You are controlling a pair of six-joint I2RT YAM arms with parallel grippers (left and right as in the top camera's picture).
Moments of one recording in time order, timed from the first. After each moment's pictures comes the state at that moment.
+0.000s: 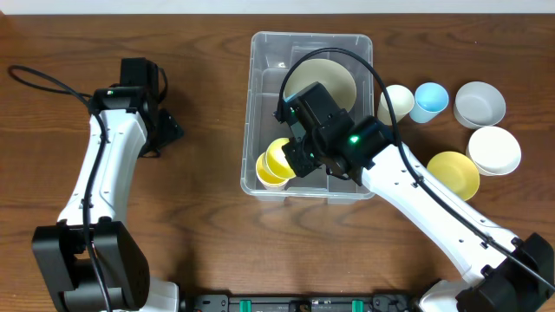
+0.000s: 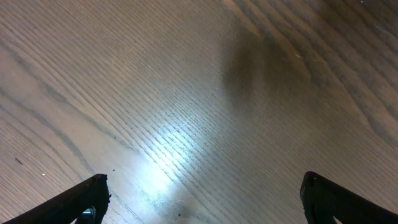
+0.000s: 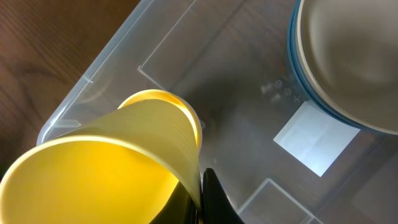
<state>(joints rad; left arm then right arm) 0.05 1.66 1.33 -1.07 -0.29 -0.59 0.70 1.61 1.39 -0.86 -0.07 0.13</state>
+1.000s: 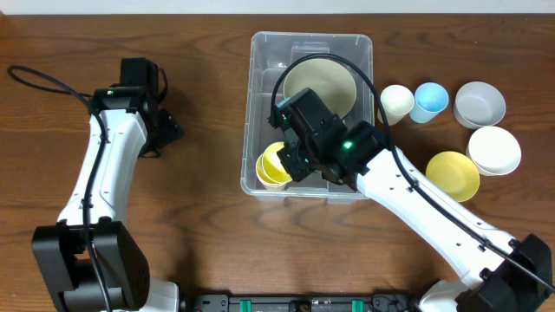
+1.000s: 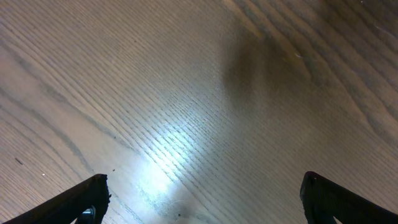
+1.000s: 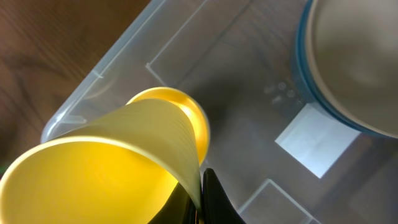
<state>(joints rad) 0.05 1.66 1.33 -1.07 -0.29 -0.59 0.74 1.61 1.39 -0.86 -0.03 0.12</state>
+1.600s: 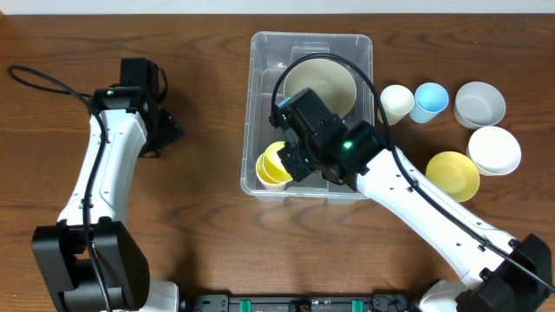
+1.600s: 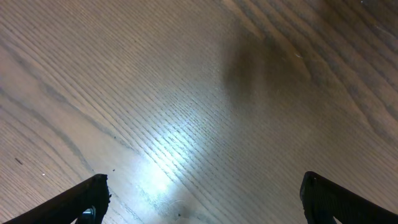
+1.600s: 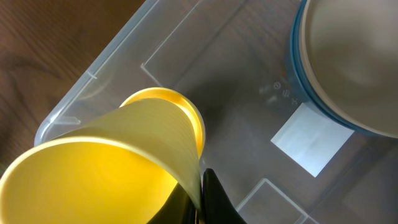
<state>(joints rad) 0.05 1.66 1.33 -1.07 -0.29 -0.59 0.74 1.61 1.39 -0.86 -0.02 0.13</state>
